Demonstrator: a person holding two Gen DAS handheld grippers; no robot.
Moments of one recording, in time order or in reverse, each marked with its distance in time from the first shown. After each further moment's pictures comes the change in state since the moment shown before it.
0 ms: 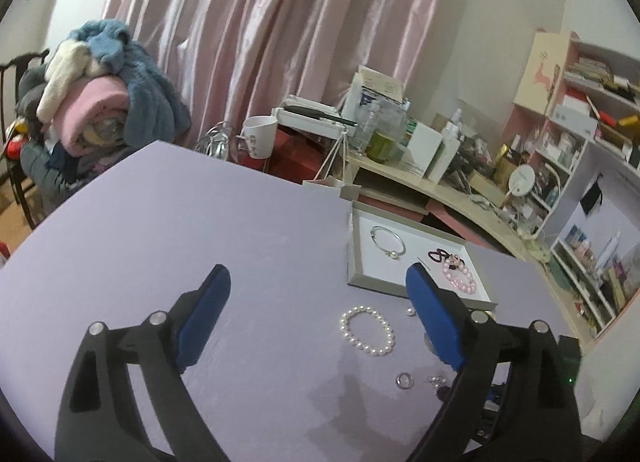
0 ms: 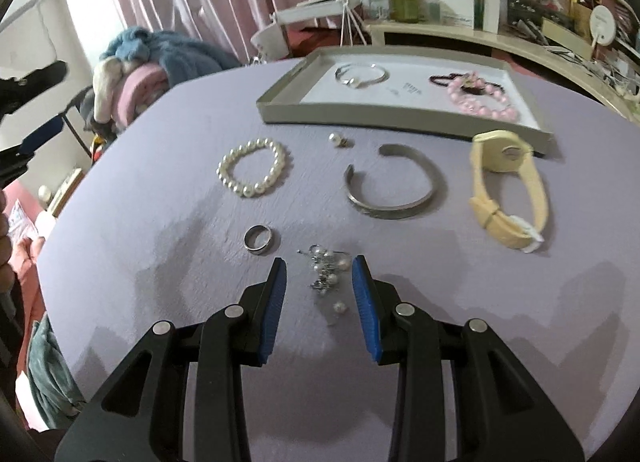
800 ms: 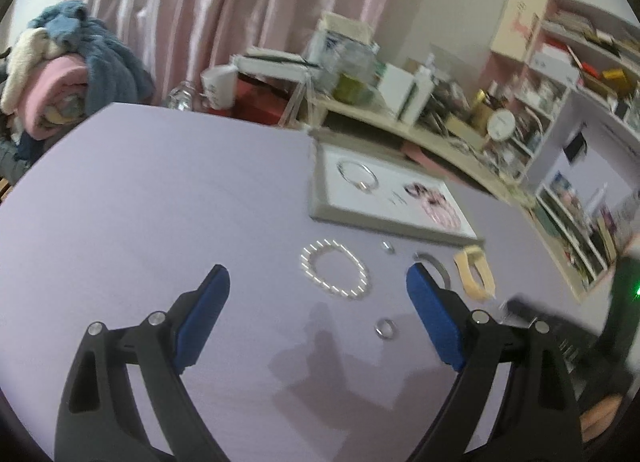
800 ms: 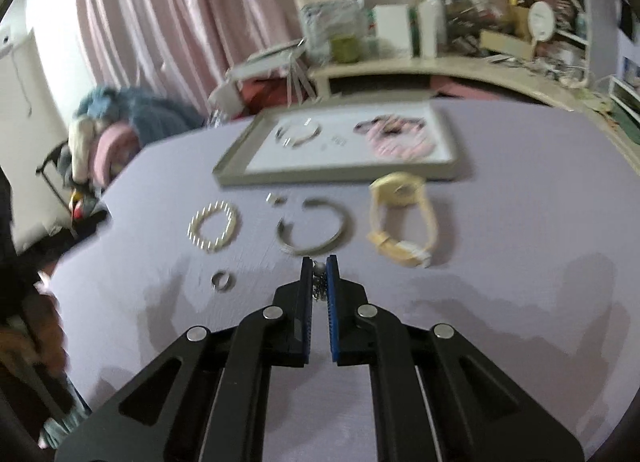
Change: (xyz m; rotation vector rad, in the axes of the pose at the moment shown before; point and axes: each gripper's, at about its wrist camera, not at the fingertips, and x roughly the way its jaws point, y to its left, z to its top) left arm 0.040 -0.040 -0.050 0.110 0.183 -0.090; right arm -0.076 -0.046 0.006 0.151 -0.173 -0.094
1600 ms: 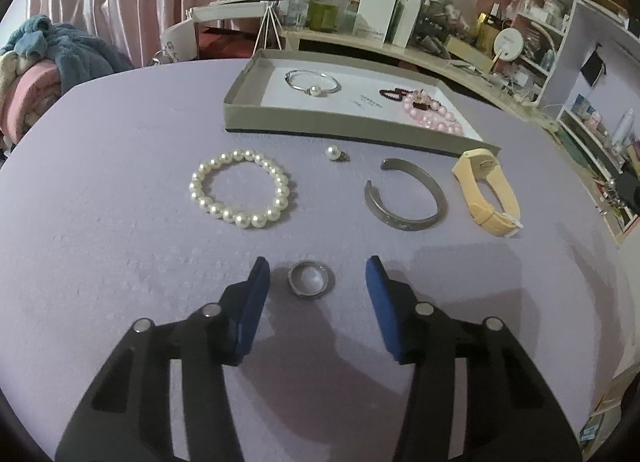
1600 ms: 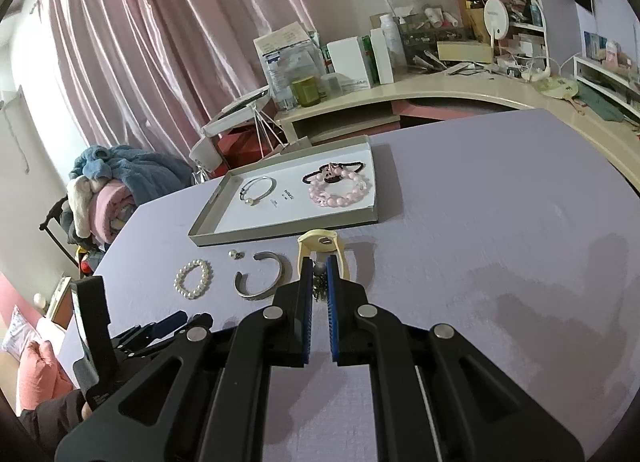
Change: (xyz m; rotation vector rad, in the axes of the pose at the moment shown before) left arm 0.083 -0.078 -0.050 0.109 0.178 0.116; right arm -0.037 -0.072 0.020 0.123 -0.094 0.022
